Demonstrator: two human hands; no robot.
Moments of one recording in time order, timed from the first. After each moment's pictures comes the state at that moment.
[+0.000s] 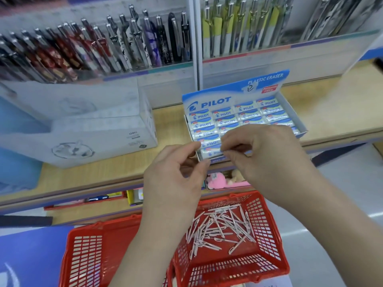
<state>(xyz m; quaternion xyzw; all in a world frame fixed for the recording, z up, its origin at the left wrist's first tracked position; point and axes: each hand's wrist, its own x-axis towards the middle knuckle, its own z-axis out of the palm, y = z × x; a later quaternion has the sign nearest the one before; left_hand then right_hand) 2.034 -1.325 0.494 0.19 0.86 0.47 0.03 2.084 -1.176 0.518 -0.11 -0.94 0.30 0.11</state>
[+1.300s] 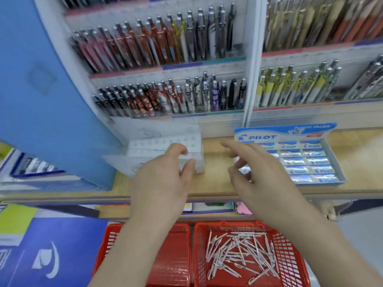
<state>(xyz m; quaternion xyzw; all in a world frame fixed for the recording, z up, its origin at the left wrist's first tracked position) 1.986 -1.379 0.577 0.12 0.98 0.16 0.01 2.043 -1.218 0.546 -0.06 -0.90 0.42 0.09</state>
